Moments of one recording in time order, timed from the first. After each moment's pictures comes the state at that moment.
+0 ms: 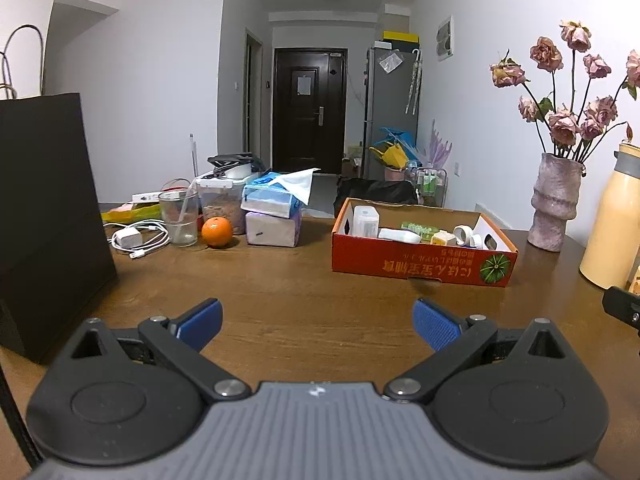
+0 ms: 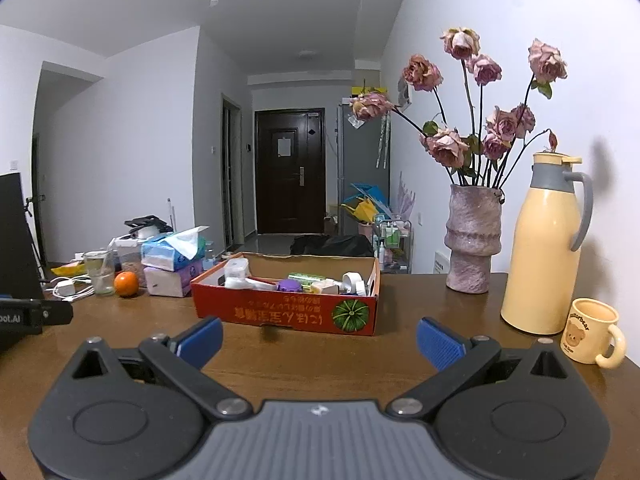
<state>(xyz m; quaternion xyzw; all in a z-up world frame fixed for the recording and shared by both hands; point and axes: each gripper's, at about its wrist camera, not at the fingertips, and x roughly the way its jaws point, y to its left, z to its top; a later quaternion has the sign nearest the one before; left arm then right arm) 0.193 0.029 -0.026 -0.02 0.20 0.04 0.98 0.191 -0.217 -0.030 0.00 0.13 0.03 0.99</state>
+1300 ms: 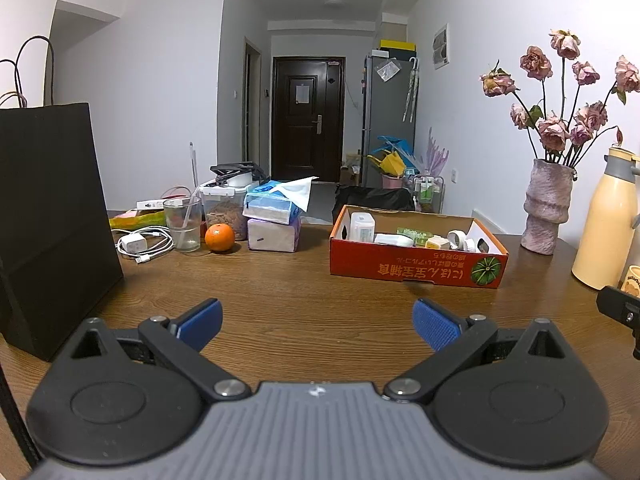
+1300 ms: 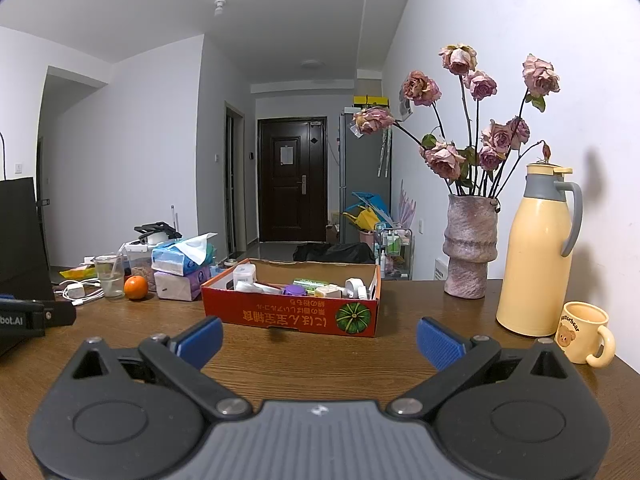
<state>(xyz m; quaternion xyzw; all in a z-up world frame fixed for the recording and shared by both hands) 0.171 0.024 -0.020 -0.02 0.19 0.04 0.98 0.167 -0.213 -0.023 0.00 0.12 0.03 0.99</state>
